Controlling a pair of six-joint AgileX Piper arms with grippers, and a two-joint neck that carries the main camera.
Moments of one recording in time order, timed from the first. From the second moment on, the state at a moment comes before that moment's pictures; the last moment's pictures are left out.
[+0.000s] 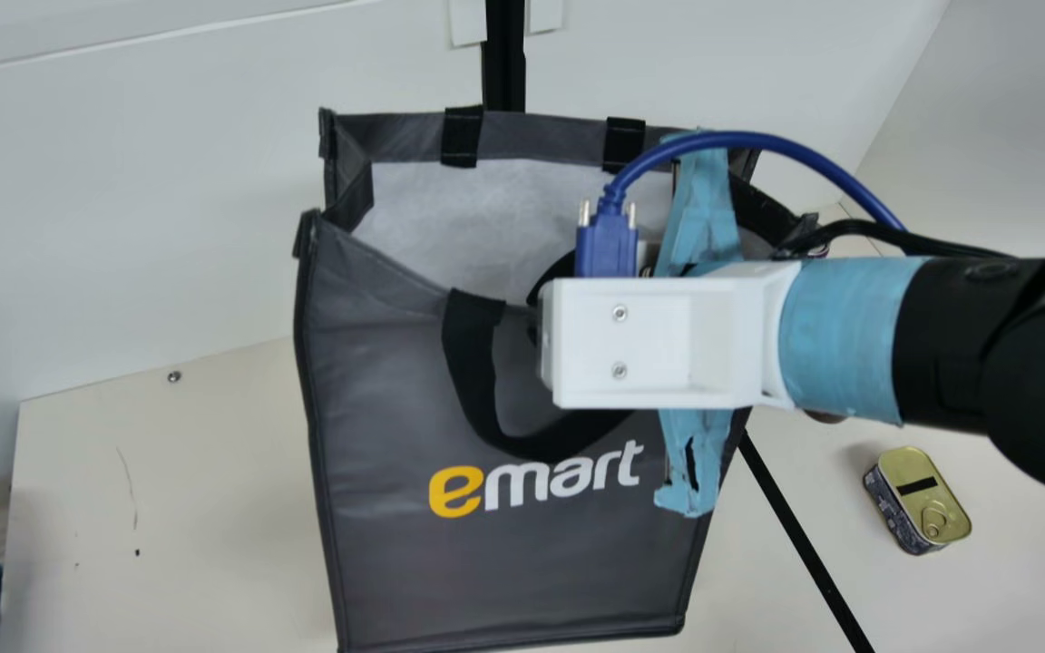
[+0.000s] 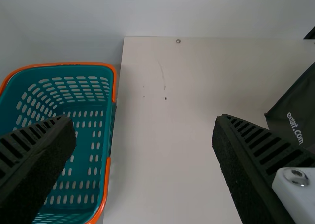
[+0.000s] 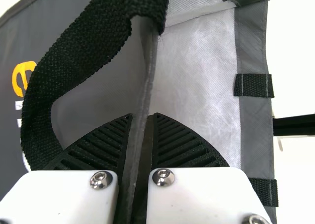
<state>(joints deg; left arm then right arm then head) -1.7 43.3 -69.0 -1.5 69.5 0.0 17.4 72.7 -101.8 12.8 69.9 -66.6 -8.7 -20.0</state>
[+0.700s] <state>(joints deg) -1.7 43.3 -69.0 -1.5 69.5 0.0 26.7 71.3 -97.4 8.6 69.8 -58.3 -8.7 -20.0</state>
